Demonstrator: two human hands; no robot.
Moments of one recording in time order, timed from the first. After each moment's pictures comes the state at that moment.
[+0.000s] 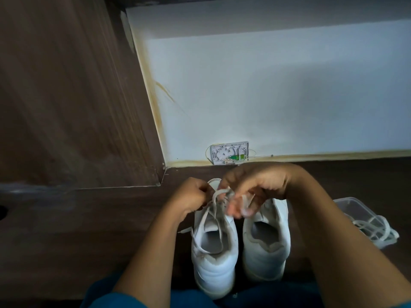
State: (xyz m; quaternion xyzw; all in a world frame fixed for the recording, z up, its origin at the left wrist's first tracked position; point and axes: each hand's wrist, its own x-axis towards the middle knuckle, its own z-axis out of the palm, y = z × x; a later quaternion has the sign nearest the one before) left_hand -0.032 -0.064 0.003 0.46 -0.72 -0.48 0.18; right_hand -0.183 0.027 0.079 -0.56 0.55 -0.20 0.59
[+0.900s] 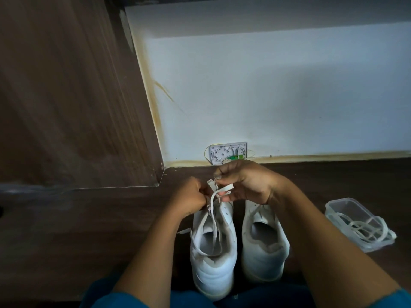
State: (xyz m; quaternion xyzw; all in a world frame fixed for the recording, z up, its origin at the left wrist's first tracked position) left_hand -0.032 -0.075 -0.008 0.43 -0.79 -0.40 0.18; right_hand -0.169 0.007 0.053 -0.46 0.54 -0.40 0.58
